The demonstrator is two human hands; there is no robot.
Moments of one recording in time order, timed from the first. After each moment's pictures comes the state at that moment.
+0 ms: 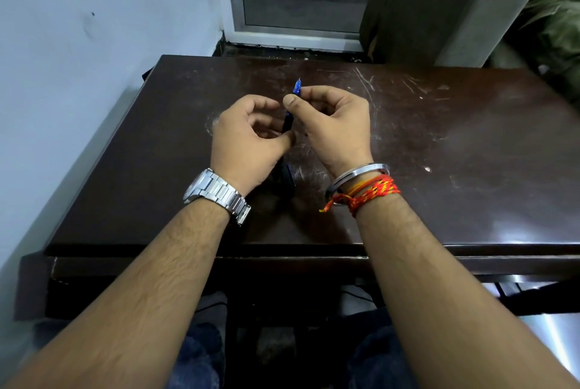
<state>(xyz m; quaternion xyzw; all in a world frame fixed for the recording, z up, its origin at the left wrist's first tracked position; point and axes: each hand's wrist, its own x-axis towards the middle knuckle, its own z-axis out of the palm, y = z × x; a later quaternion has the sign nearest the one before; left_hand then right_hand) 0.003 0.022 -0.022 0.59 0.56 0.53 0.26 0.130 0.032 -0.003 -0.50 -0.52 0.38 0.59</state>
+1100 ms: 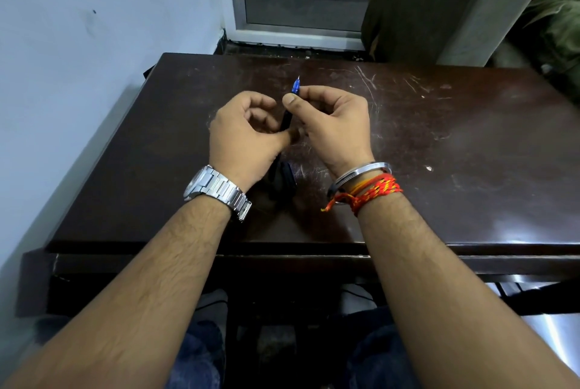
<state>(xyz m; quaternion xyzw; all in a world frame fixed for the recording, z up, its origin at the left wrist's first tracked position) 0.003 0.020 -0.017 0.57 0.58 0.53 0.25 0.130 0.032 -0.003 -0.49 -0.53 0.38 0.58</state>
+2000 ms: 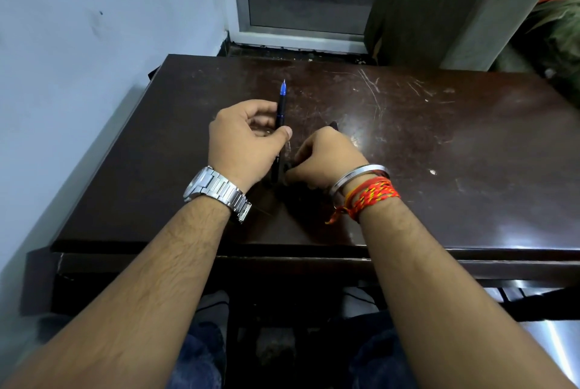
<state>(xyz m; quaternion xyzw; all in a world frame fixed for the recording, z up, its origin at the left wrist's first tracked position) -0.004 0.023 -0.022 0.57 0.57 0.53 0.25 0.136 0.034 -0.015 -0.66 -0.66 0.32 0.14</state>
